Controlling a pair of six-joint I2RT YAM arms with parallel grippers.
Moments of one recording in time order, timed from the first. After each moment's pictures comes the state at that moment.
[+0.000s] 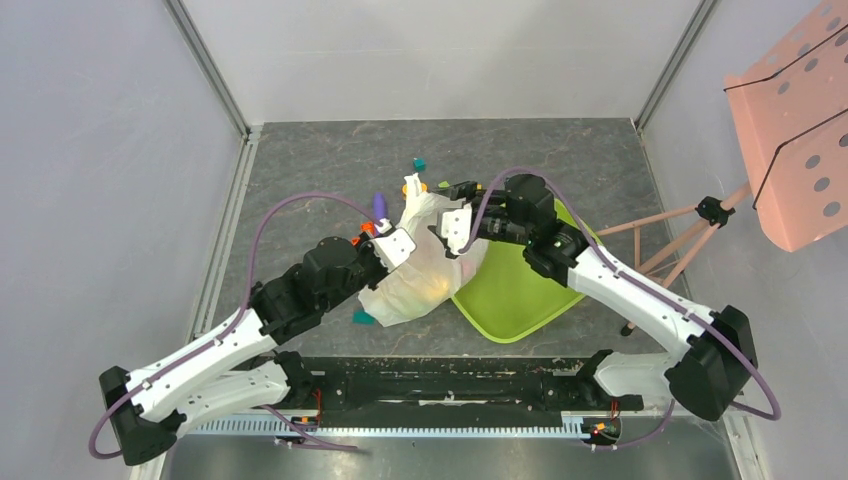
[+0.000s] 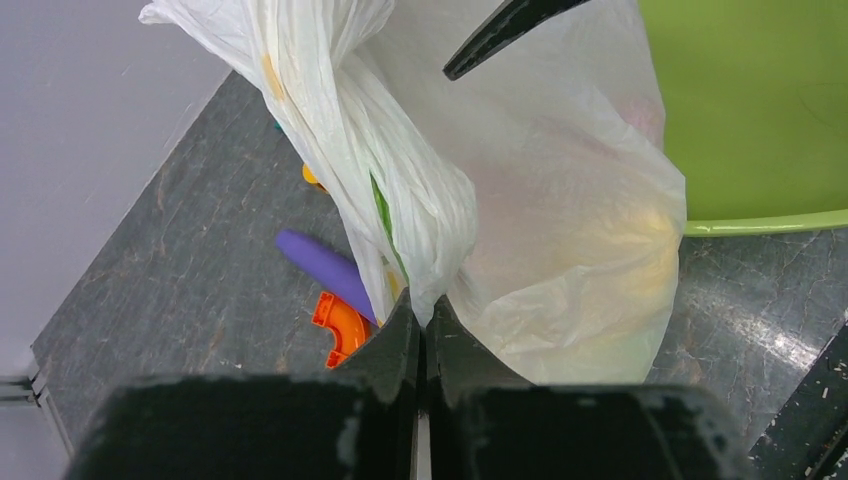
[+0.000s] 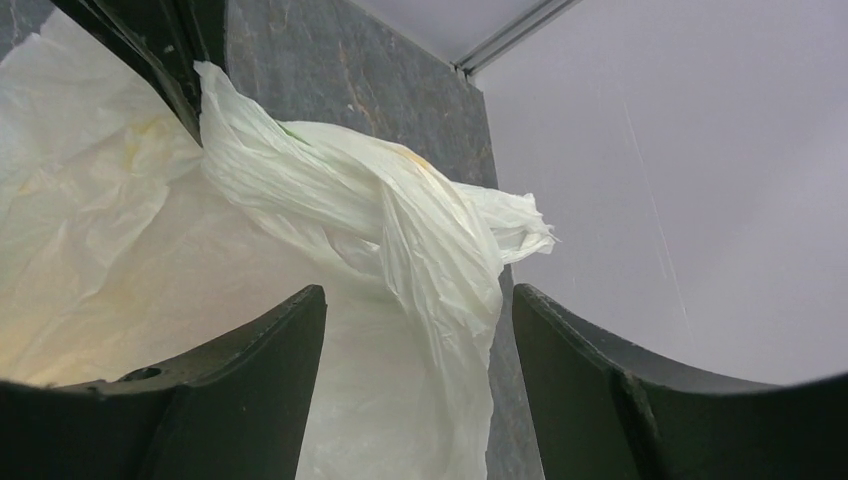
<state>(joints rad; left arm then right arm) -0.91 0.83 0.78 -0.30 -0.20 0.36 0.71 1.24 1.00 0.06 -0.54 -0.93</state>
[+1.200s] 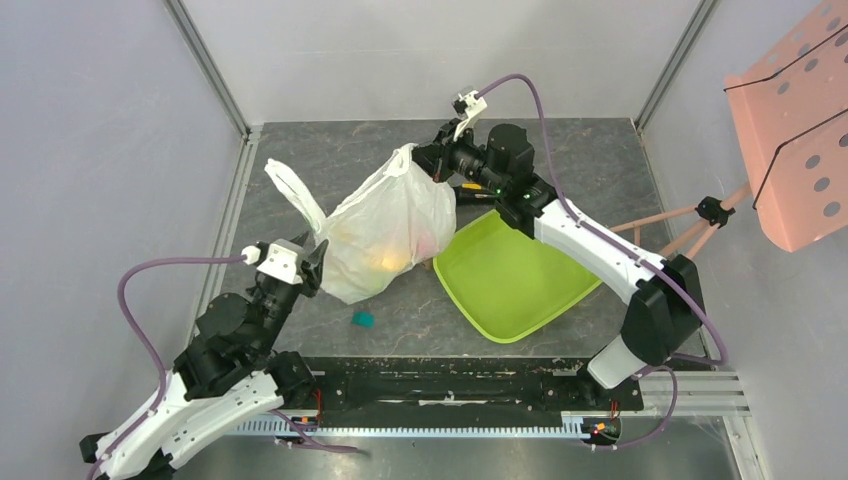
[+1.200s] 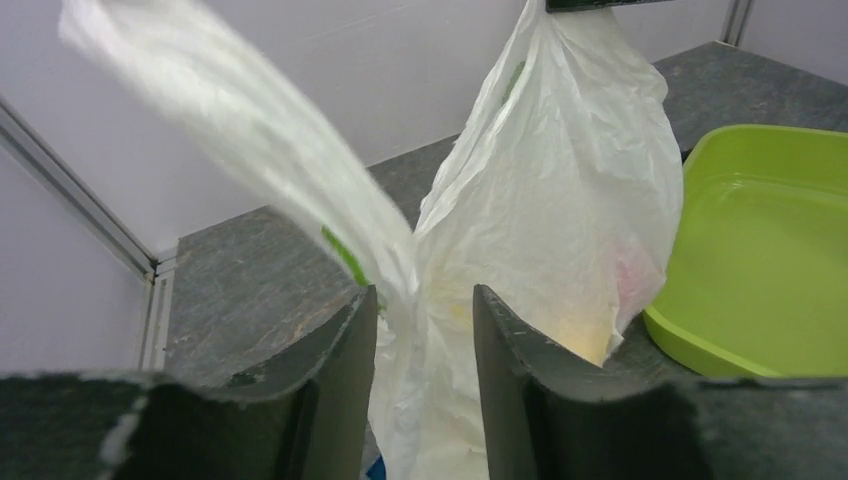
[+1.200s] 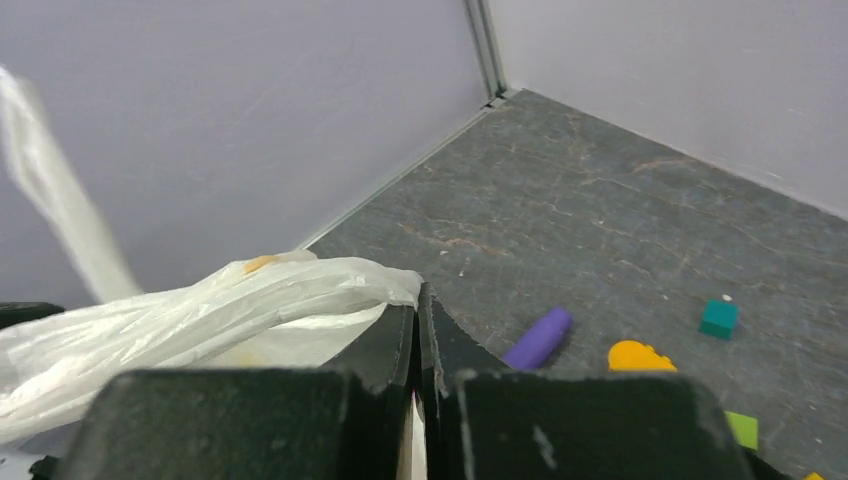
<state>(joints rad) -0.91 0.28 0.69 -0.29 -0.56 0.25 0.65 1.56 1.34 0.26 -0.29 0.29</state>
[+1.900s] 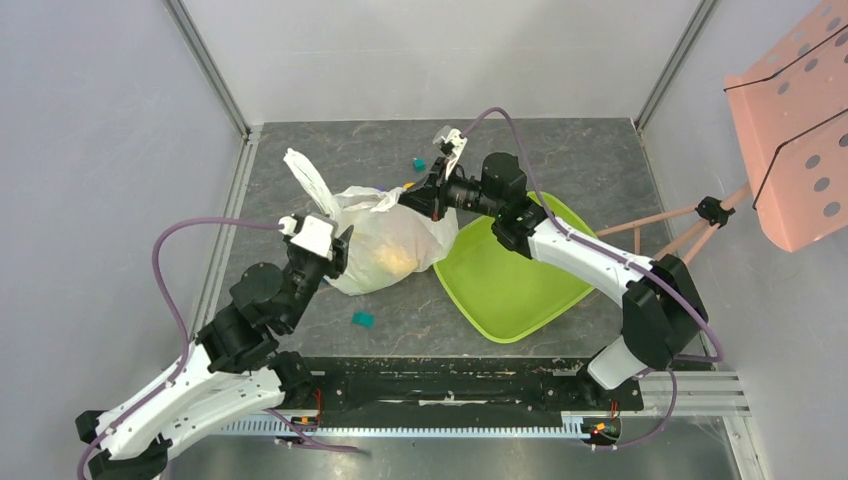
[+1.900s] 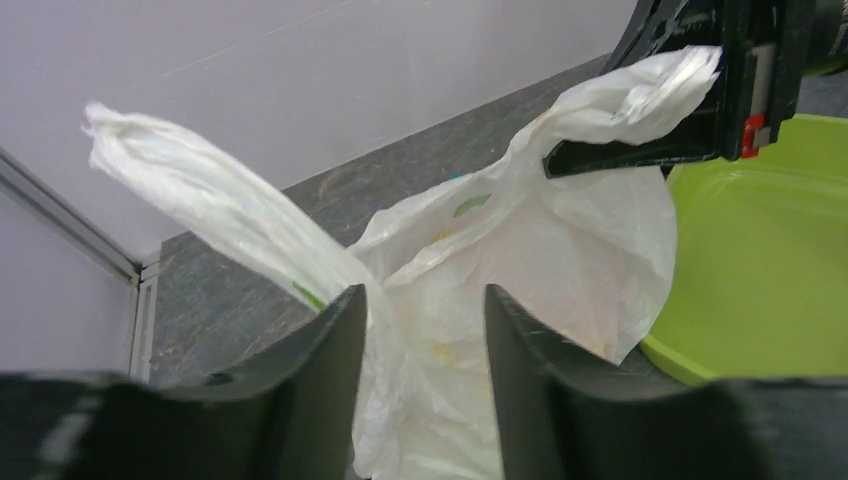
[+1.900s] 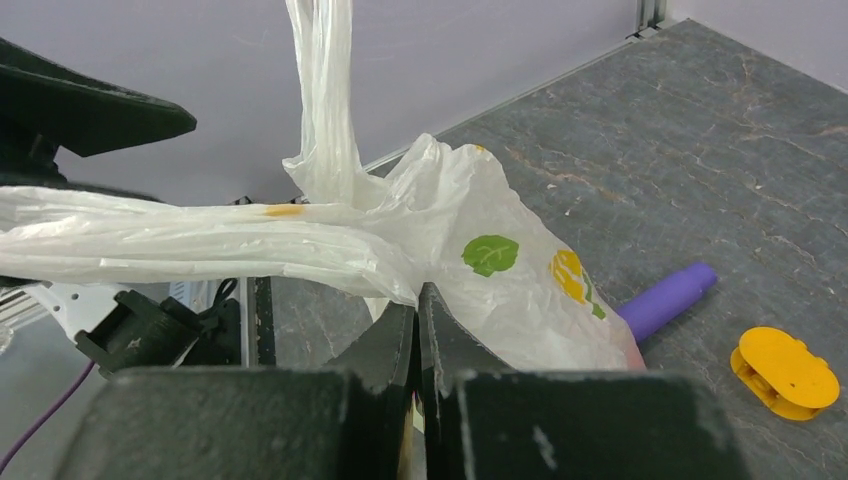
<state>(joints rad) -0.91 0.51 0.74 -0.21 -0.57 0.23 0.67 1.57 1.14 0.42 -0.58 0.27</state>
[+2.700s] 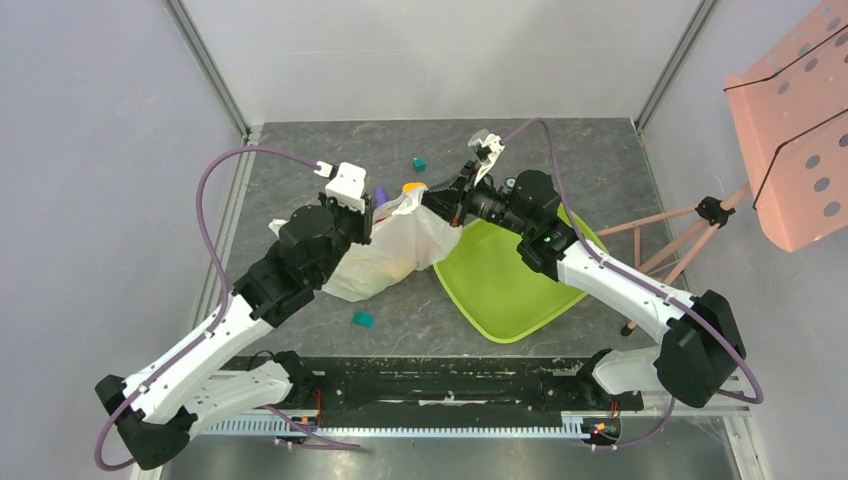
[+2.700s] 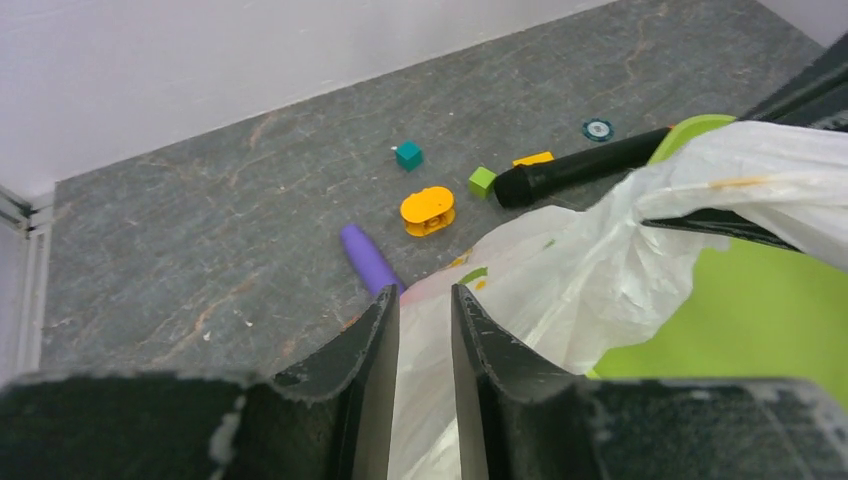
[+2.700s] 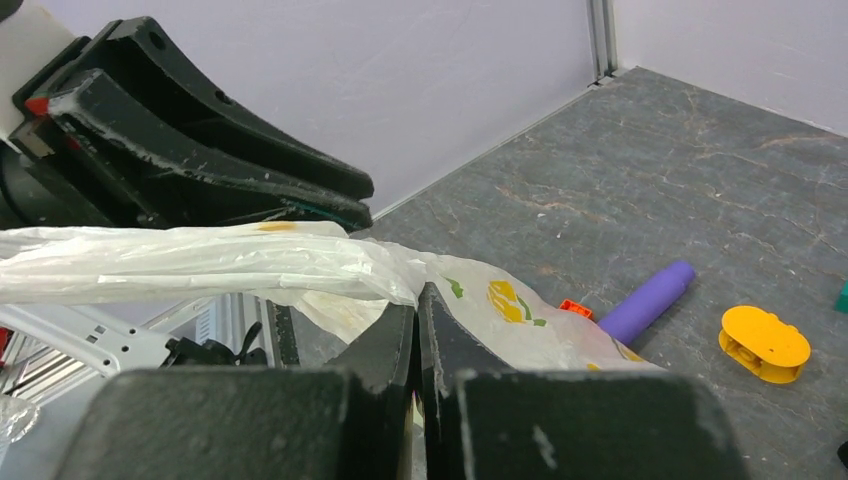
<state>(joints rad) -0.79 0.89 0.97 -0.23 -0.44 0.02 0.67 1.34 0.98 0.48 -0.45 0.39</state>
